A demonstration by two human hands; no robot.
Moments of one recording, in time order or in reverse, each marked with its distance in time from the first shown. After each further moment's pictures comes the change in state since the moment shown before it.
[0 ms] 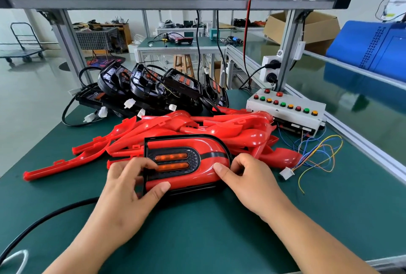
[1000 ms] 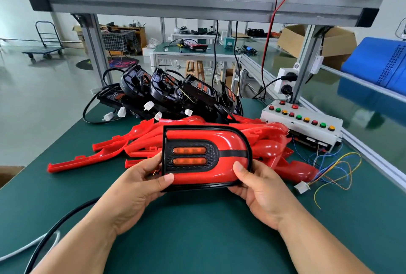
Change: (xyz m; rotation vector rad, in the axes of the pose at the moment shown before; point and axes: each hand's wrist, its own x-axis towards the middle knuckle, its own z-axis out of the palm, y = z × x) left_hand 0.020 -0.003 -0.011 -0.877 -0.253 -0.259; right_hand 0.011 -0.005 0.011 1.029 -0.348 0.162
